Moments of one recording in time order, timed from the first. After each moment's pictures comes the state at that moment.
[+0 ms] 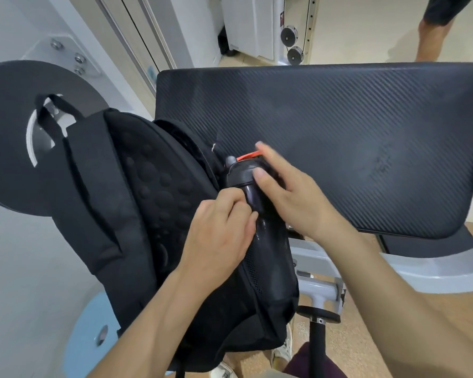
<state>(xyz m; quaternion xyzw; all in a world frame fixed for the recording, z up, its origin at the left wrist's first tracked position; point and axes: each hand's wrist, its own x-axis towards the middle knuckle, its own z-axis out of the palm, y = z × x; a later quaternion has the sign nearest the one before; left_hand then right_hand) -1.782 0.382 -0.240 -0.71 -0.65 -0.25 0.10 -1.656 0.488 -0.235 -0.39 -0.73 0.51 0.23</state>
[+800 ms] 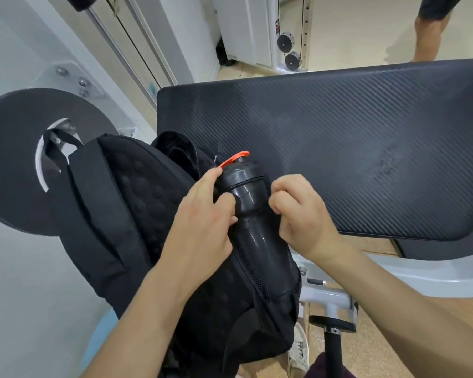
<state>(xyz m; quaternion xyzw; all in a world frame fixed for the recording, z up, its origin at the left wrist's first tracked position) -1.808 0.394 -0.203 -0.68 -0.72 -0.09 -0.03 -1.659 0.492 -0.280 -0.23 -0.84 0.16 0.46</state>
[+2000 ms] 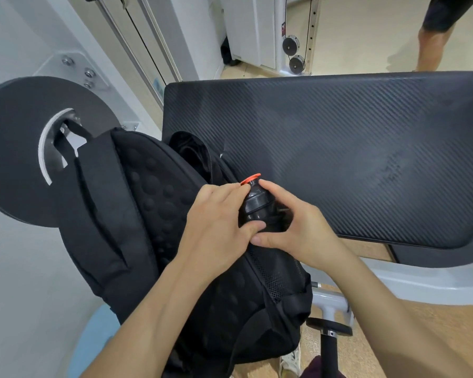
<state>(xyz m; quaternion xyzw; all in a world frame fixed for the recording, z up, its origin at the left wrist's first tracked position) -1.800 0.398 -0.218 -0.63 -0.76 -0.16 -0.05 -1.650 0.478 -0.274 -0.34 -0.74 0.54 0.21</state>
